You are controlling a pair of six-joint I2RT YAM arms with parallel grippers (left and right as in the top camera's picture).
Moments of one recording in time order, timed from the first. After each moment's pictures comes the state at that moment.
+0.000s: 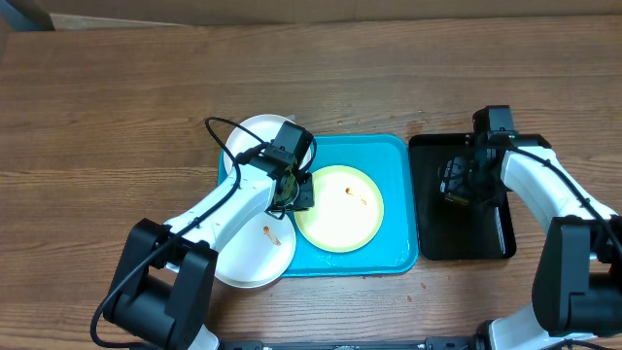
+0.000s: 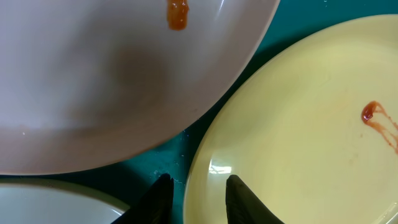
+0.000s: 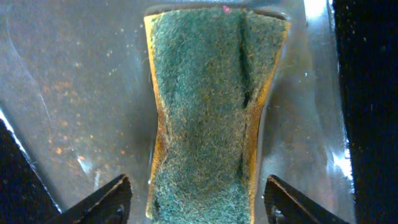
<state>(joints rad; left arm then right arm) -0.46 1.75 1.07 -0.67 0.07 -0.52 0.00 1.73 1.05 -0.77 -0.01 0.28</state>
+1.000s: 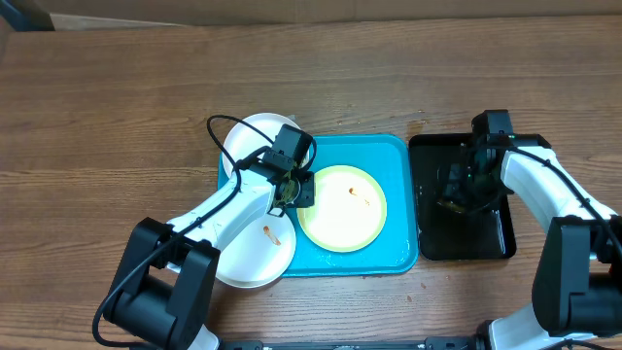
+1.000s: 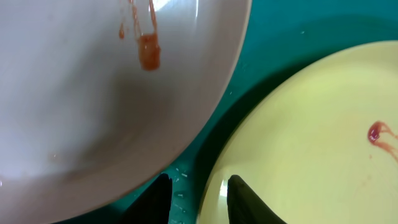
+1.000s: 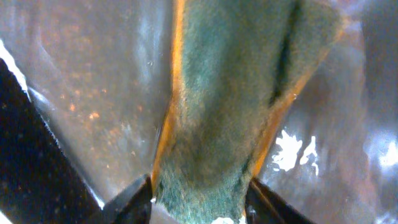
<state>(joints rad) -0.46 1.75 1.02 -0.53 0.05 -0.44 0.00 1.73 1.05 -0.84 -0.11 0.28</state>
